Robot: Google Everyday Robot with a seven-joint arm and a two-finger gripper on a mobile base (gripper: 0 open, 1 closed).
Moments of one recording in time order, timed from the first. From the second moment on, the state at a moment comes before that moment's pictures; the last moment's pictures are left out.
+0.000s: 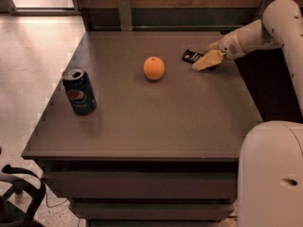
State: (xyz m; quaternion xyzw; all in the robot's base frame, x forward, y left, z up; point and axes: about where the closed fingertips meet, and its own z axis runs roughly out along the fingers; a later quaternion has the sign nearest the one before) arm 0.769 -0.208 0.807 -0.44 0.79 0.22 0.36
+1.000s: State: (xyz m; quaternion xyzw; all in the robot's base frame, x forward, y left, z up) arm 0.770 -0.206 0.815 -0.44 0.79 0.22 0.36
